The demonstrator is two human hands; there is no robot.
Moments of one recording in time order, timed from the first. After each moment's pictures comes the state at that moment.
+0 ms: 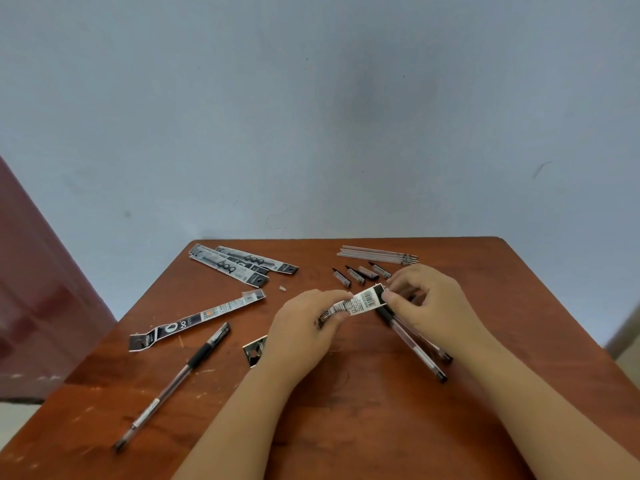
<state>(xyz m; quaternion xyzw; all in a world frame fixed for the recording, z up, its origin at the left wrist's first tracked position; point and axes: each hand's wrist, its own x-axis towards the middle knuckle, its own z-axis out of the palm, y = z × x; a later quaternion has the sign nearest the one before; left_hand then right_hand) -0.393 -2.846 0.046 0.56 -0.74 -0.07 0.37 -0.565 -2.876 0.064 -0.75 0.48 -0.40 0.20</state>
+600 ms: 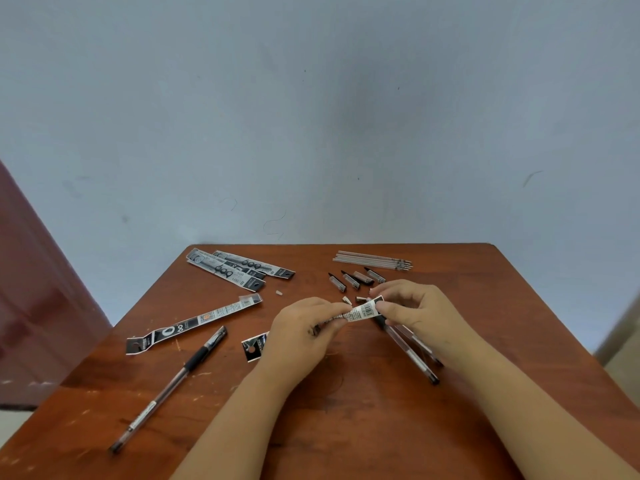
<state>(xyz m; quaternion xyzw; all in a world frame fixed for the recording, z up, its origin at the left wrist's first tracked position) -0.393 -2.845 0.042 0.50 -0.75 -0.08 0.42 -0.565 -2.871 0.067 -0.67 0.45 -0.40 0.44</state>
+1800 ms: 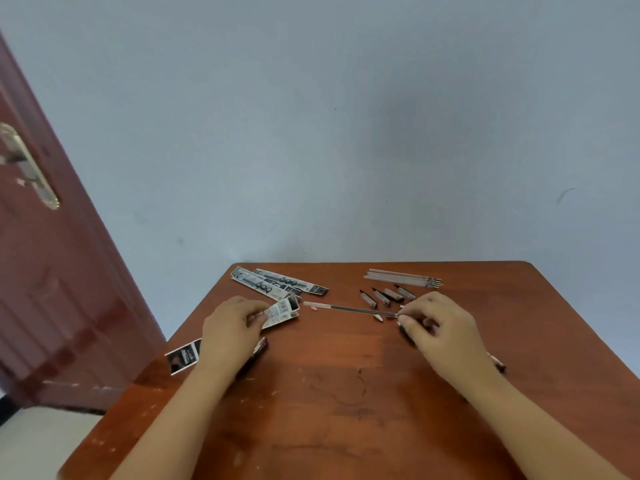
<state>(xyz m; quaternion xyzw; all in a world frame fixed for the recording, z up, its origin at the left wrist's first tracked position) -0.296 -2.831 0.067 0.75 -0.59 0.04 0.32 -0.553 -2.859 0.061 -0.74 0.46 -0.45 0.16</state>
